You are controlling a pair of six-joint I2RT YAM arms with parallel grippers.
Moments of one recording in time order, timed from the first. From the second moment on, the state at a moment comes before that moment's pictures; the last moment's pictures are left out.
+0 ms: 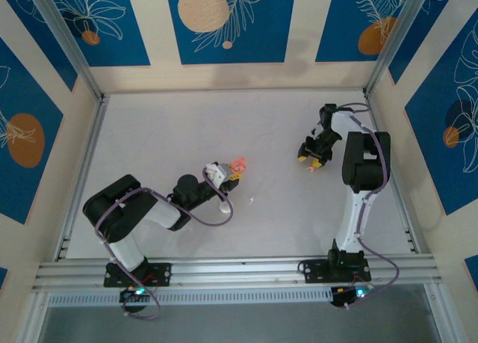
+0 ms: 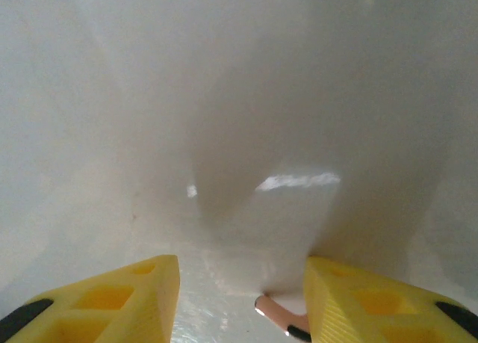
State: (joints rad) left arm -0.75 1.72 0.41 1.28 0.20 0.08; right arm -0.02 2.12 1.55 -1.07 -0.30 0.25
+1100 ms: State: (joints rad) left arm -0.75 1.60 0.39 1.18 0.23 0.10; right arm 0.02 1.80 1.28 -1.17 -0.30 0.35
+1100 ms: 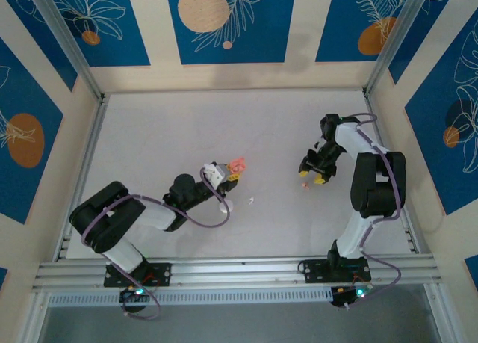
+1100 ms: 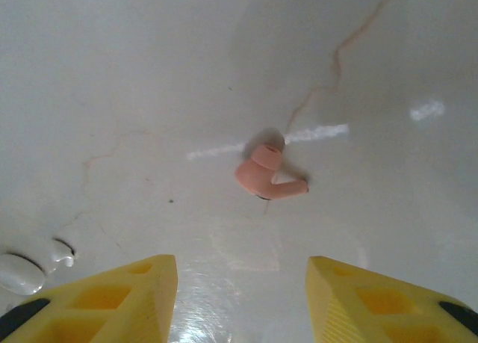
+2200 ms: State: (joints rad) left arm -0.75 1.58 0.37 1.17 0.23 0.11; right arm 0.07 1.93 1.27 -1.11 -0.32 0.32
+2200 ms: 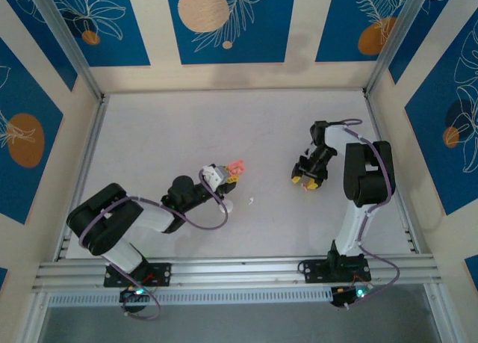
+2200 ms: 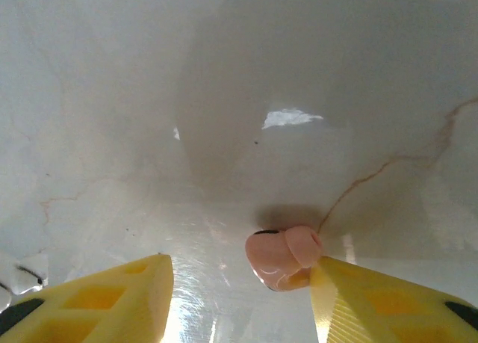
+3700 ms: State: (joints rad) left arm -0.75 1.56 0.37 1.10 0.23 0.11; right arm 0.12 2.05 1.44 -1.25 -0.15 0.14
